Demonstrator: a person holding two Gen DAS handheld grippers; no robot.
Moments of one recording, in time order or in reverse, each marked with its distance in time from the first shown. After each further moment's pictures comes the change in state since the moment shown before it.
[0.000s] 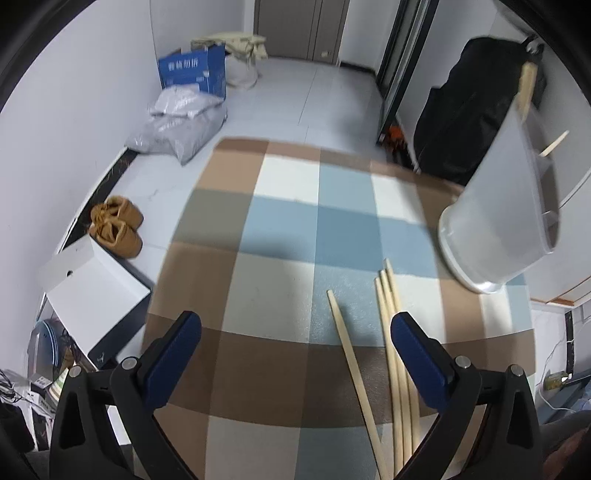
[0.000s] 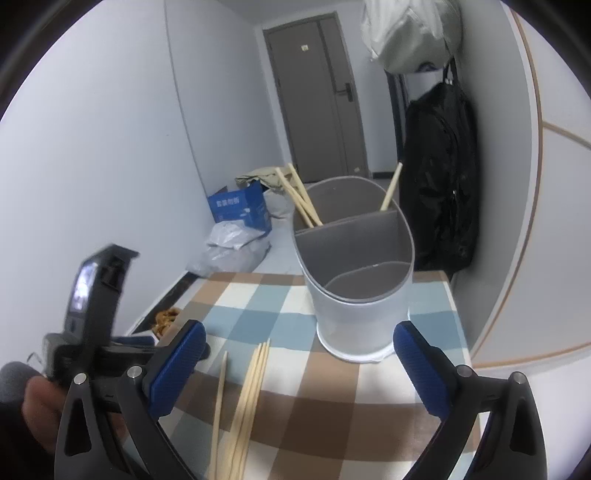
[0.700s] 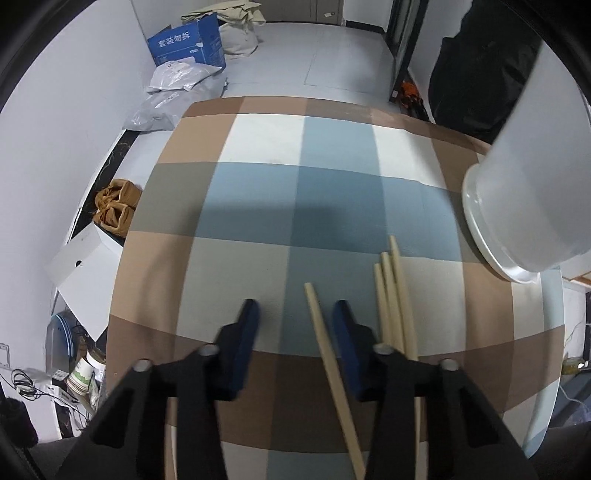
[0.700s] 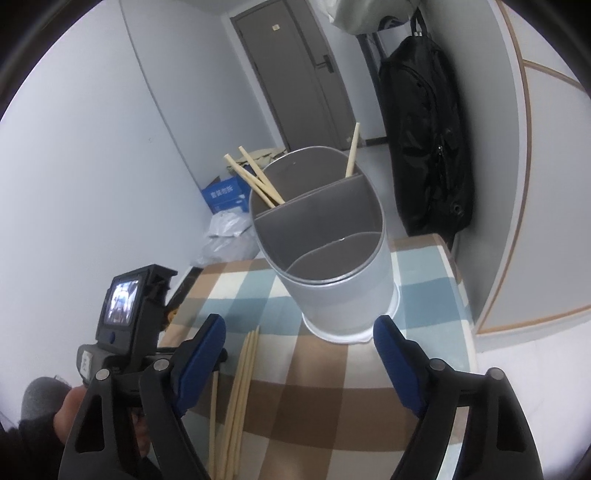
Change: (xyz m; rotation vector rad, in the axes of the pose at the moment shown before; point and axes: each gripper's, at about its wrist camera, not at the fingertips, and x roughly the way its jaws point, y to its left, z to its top) left arm 0.019 -0.036 -0.001 0.054 0.142 0.094; right arm 0.010 -0.035 0.002 0.131 0.093 0.042
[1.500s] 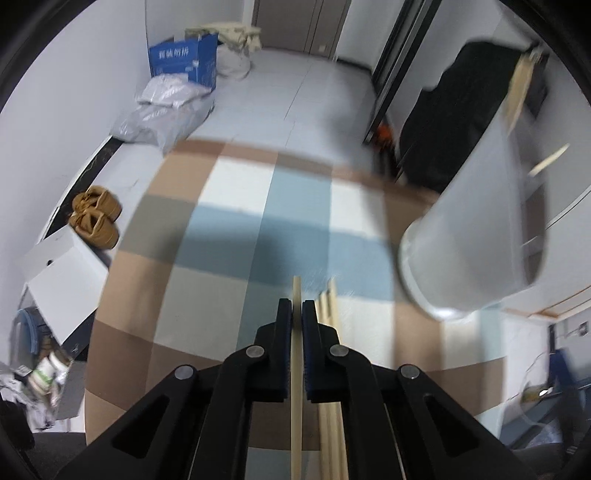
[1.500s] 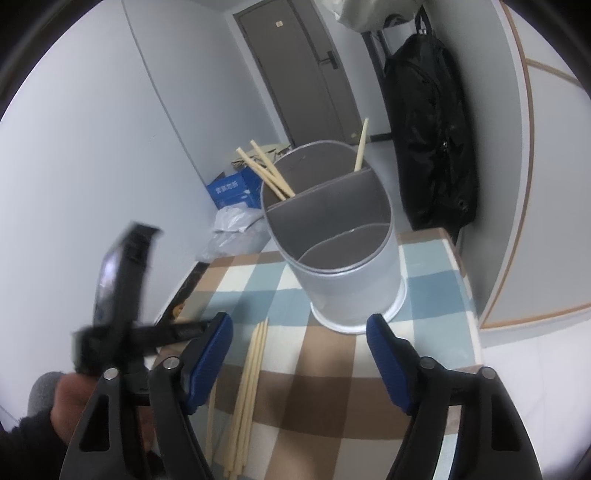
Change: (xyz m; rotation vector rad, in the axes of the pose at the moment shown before) left arm -0.040 0.012 0.012 -0.111 -0.155 -0.190; right arm 0.000 0.005 -0.004 0.007 0.030 0.023
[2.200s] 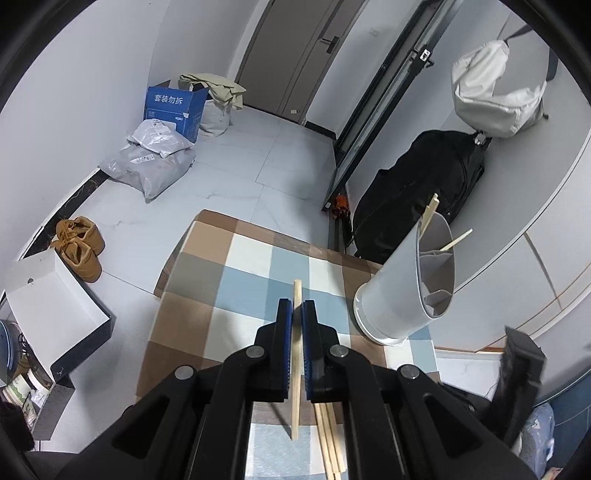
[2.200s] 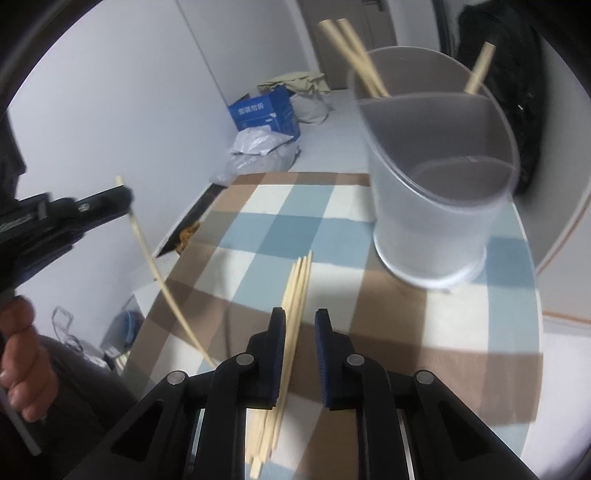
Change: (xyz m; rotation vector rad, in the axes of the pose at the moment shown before) left arm -0.071 0.058 0.000 -0.042 -0.211 -0.209; right arm 0.072 0.056 -0.015 -0.157 0.285 0.013
